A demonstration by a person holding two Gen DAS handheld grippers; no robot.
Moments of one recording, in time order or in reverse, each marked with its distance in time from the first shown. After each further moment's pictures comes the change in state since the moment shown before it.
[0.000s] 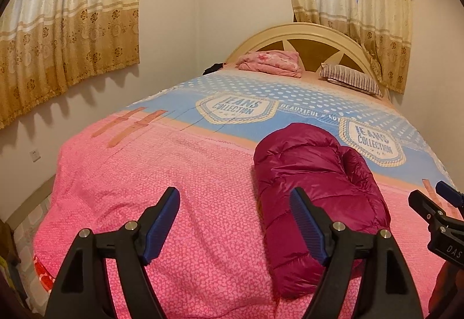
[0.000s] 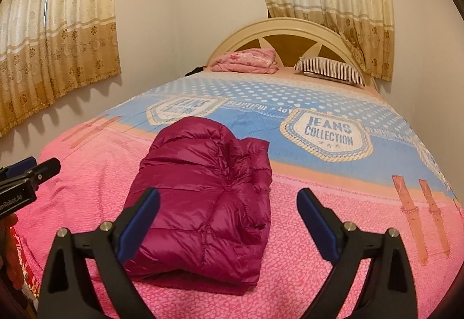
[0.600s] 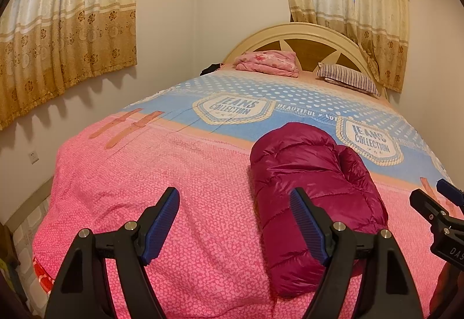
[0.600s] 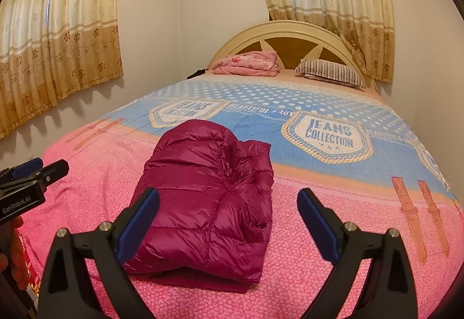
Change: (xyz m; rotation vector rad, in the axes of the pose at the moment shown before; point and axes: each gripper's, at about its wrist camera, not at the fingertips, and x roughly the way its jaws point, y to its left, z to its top) left arm 0.000 -0.003 0.000 0.015 -0.003 -0.001; right arm -0.009 0.001 -0.003 -0.004 -0.015 0.008
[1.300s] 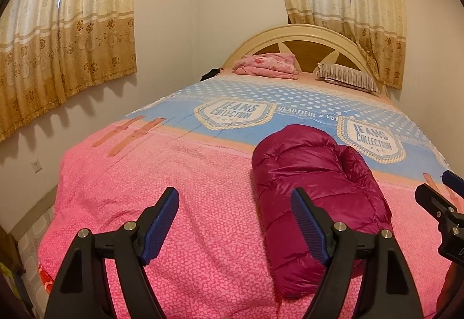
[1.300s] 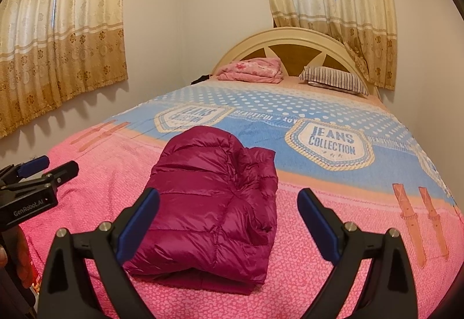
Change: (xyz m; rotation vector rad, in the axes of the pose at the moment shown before) left arm -0.002 -0.007 -0.001 0.029 -0.019 0.006; right arm -0.010 0.006 0.002 -0.020 -0.035 0.014
